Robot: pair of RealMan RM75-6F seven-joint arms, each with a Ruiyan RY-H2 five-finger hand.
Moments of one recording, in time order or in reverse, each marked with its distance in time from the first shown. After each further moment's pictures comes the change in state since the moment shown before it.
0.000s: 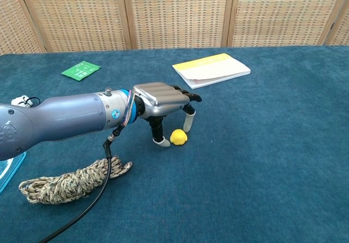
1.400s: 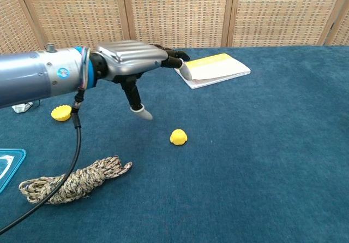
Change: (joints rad) left arm 0.159 0.252 -0.105 -0.329 0.149 0.061 -0.022; right arm 0.052 -0.007 -0.107 -0.029 0.019 0.081 -0.055
